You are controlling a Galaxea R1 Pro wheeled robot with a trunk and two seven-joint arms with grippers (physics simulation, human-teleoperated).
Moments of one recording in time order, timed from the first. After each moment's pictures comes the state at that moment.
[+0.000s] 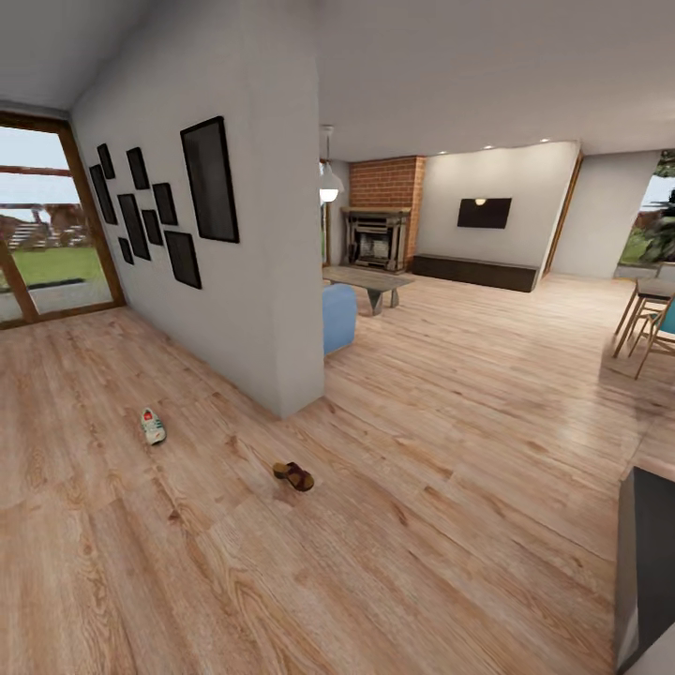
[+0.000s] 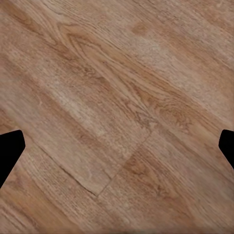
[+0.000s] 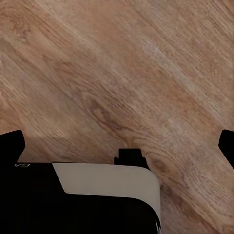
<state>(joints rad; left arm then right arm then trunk) -0.10 0.00 0.00 -0.52 -0.01 -0.14 -0.01 -0.01 0.00 -0.01 -0.45 0.00 0.00 0.01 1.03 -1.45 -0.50</state>
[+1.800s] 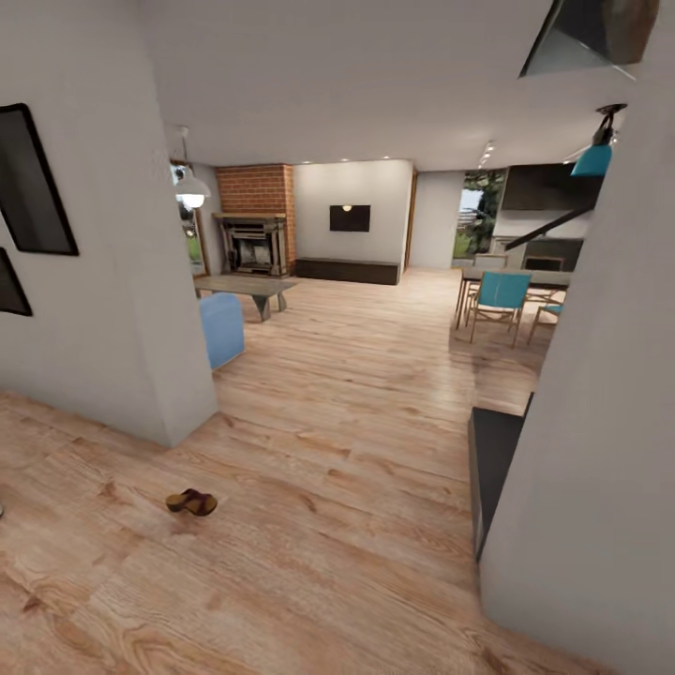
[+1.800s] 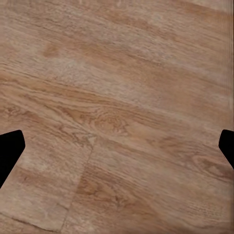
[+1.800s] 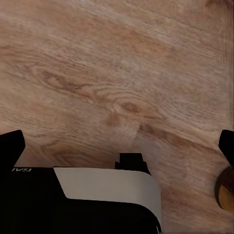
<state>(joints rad) -0.10 0.00 0.00 -0.52 -0.01 -0.14 -0.01 -0.01 0.00 -0.01 -0.45 0.00 0.00 0.01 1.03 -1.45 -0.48</state>
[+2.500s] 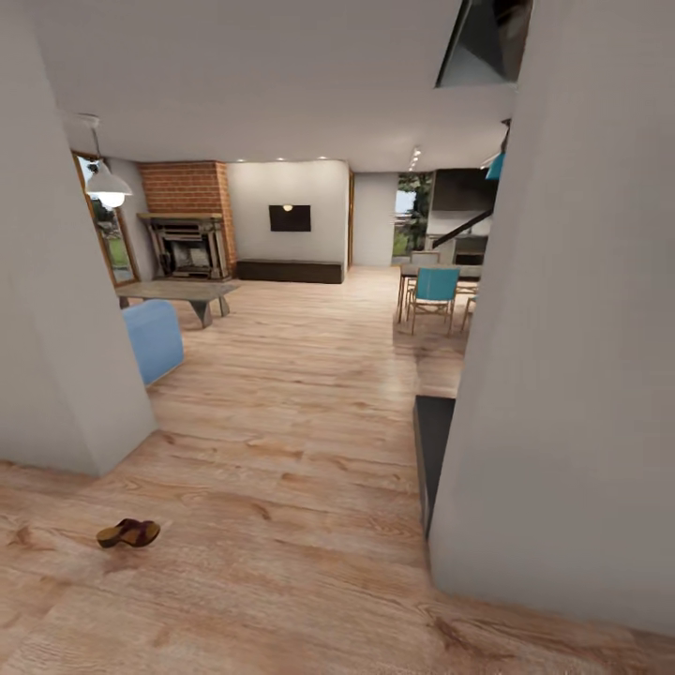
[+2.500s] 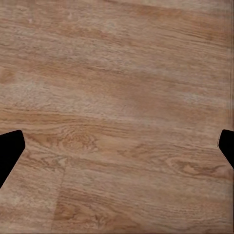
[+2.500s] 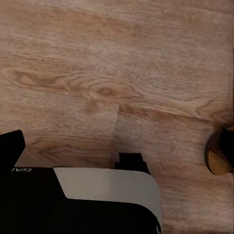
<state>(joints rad) -0.10 0.00 0.00 -0.52 -0.01 -0.14 -0.01 -0.01 0.00 -0.01 -0.45 0.00 0.00 0.01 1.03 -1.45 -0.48</state>
